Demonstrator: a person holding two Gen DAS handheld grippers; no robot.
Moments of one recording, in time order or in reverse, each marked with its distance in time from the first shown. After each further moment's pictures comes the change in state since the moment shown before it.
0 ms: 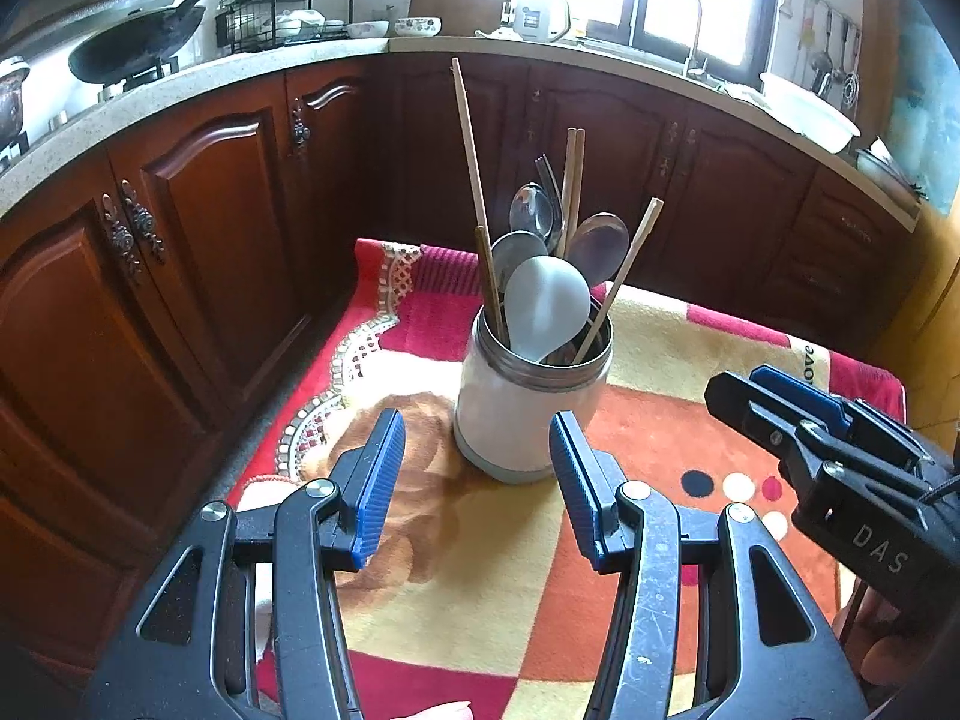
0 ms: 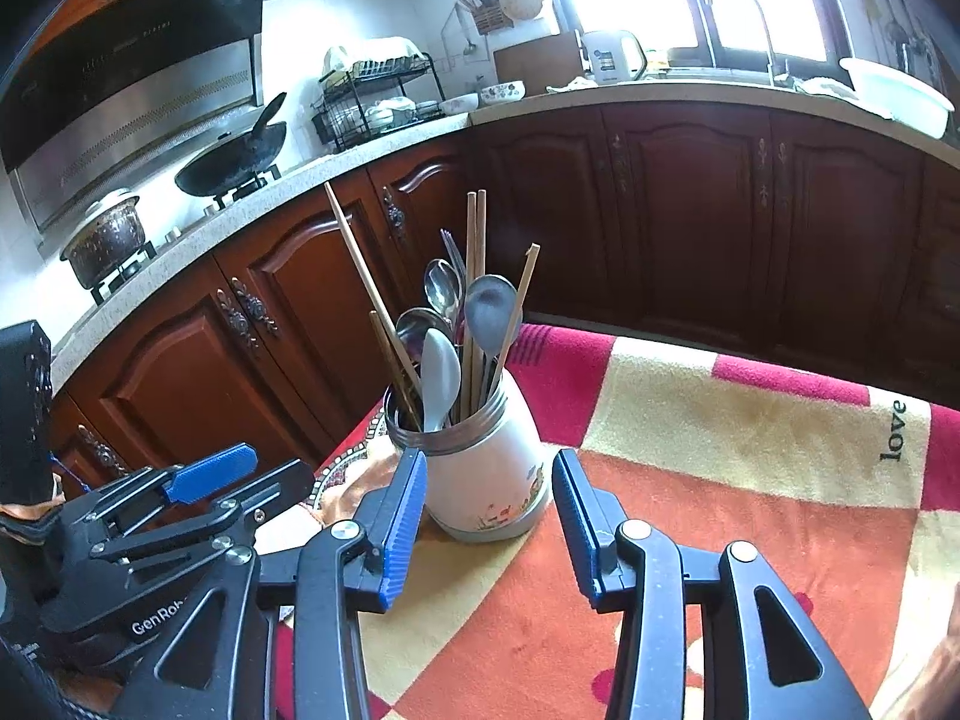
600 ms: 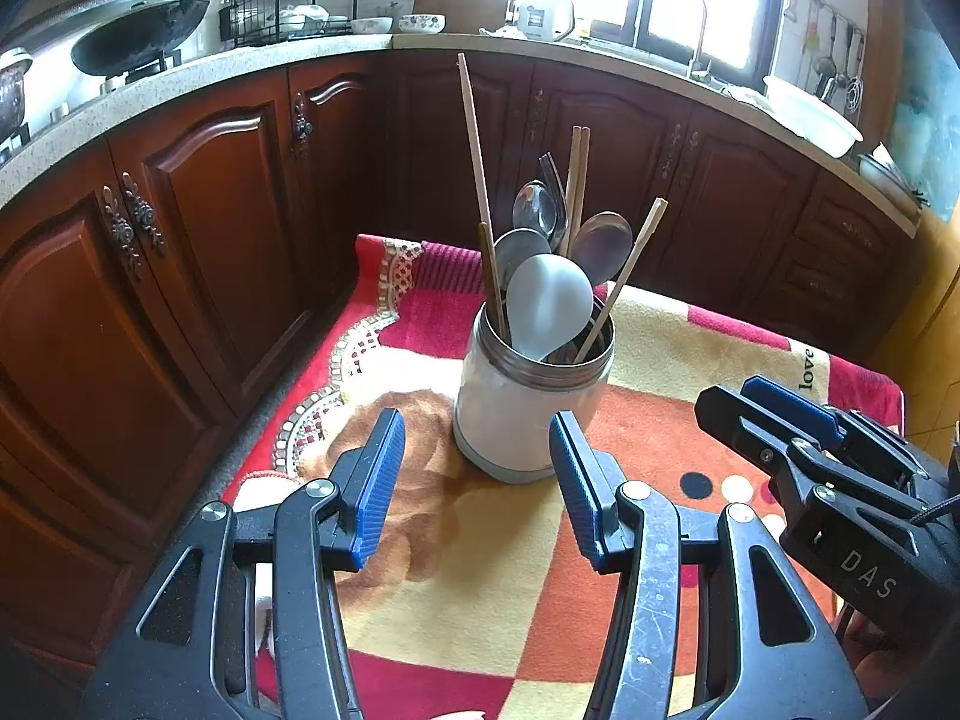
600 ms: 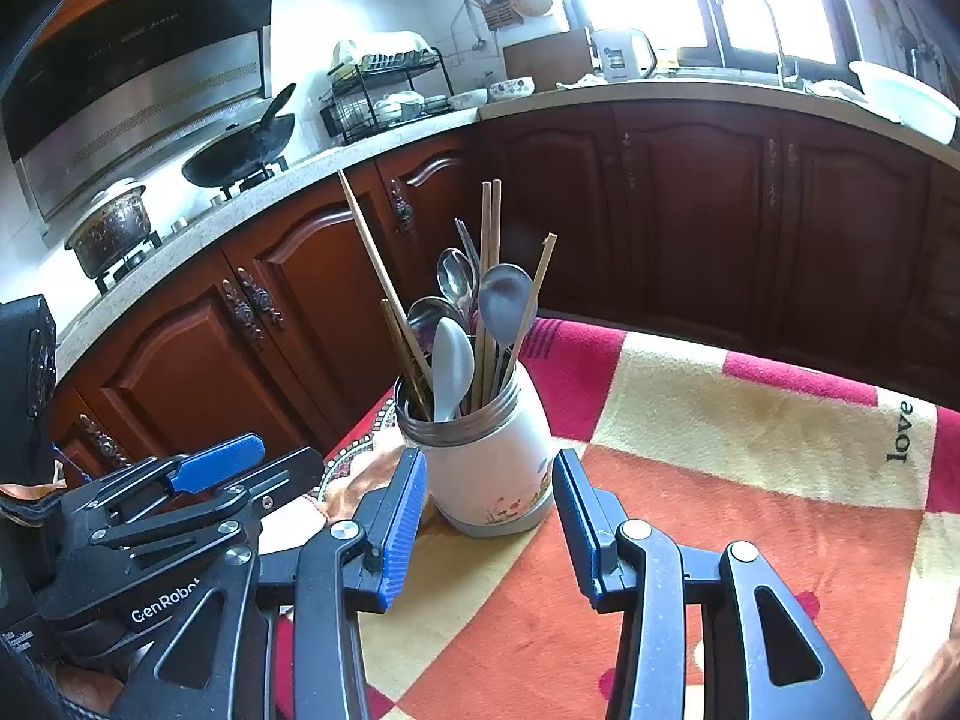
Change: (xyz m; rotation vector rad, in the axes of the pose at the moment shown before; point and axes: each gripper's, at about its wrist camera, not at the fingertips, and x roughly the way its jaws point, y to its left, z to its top) left arm 0.001 0.002 0.000 -0.013 0.005 -0.007; right arm 0.003 0.007 -0.004 -0.008 0.006 0.008
